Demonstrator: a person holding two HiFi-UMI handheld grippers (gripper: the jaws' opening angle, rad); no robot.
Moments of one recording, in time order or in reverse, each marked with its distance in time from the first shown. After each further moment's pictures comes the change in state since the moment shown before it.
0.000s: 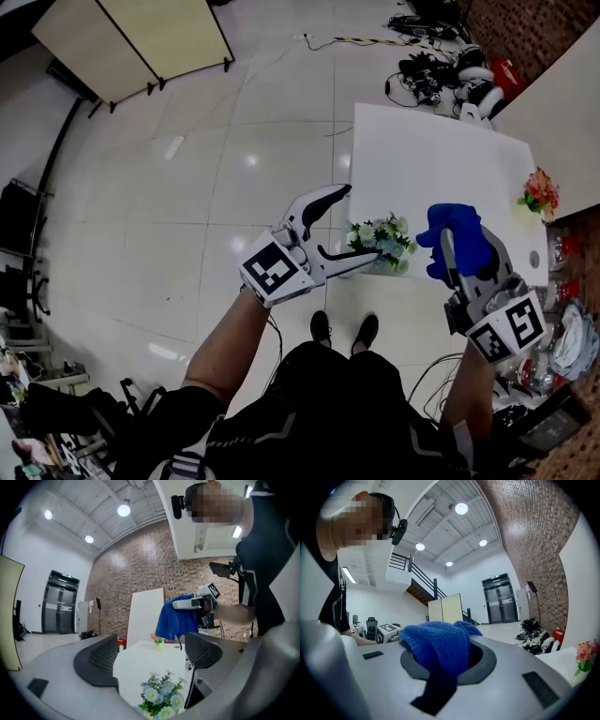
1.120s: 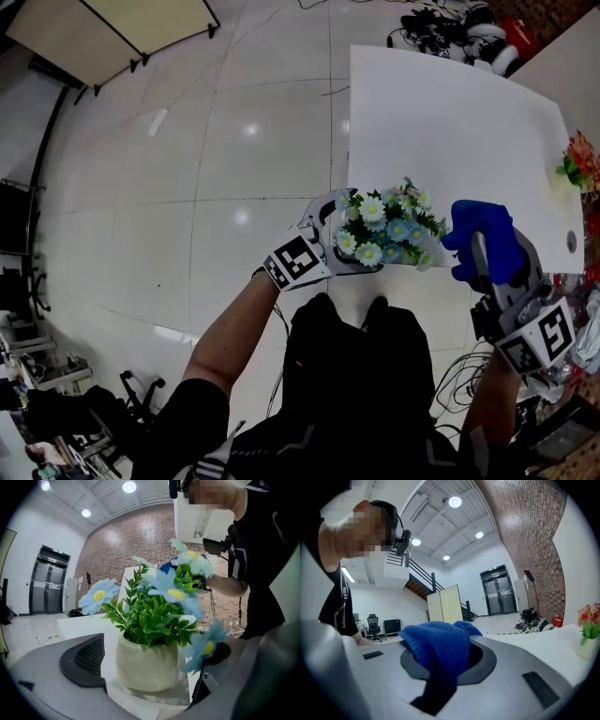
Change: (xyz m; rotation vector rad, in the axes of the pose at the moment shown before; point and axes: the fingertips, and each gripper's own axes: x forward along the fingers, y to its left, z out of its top) left arm 0.053 -0.008 -0.301 -0.016 0.189 -0.163; right arm 0.003 -0.057 -0.178 0.045 0.075 0.003
